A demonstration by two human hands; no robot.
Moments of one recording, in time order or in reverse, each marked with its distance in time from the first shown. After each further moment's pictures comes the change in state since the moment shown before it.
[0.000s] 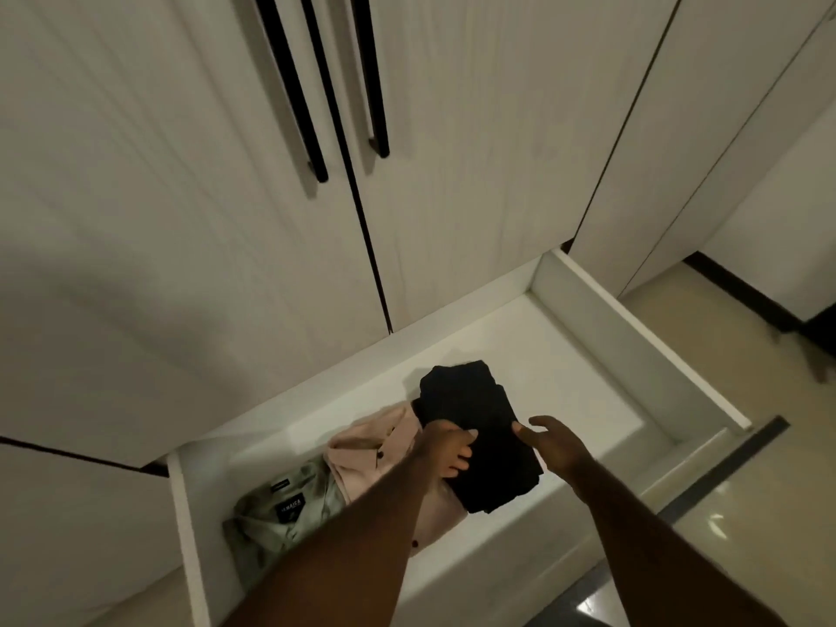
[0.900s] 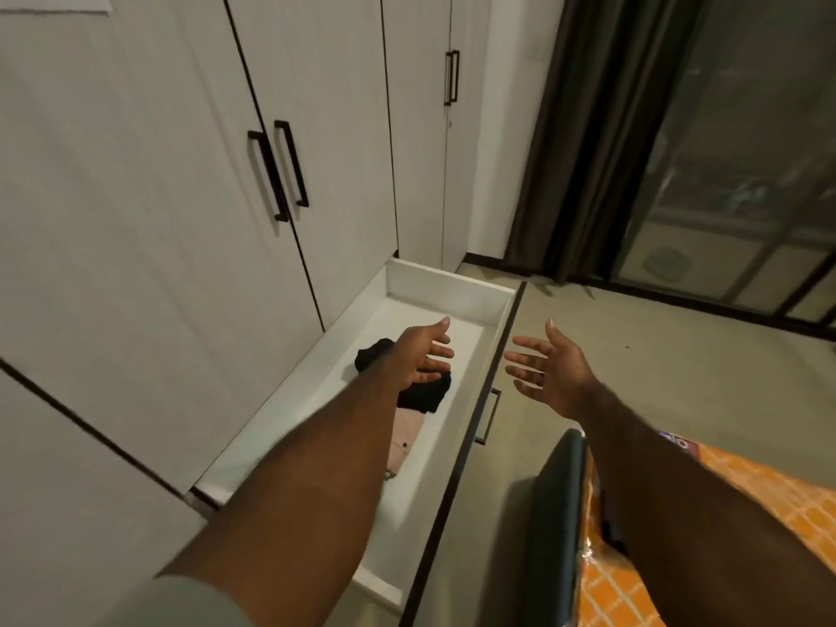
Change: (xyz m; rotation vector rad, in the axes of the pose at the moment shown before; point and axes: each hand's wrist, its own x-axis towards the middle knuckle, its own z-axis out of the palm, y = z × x) left_hand -0.316 -0.062 -0.044 0.289 -0.415 0.498; right_hand -0.444 0.062 0.092 1.056 0.323 -0.260
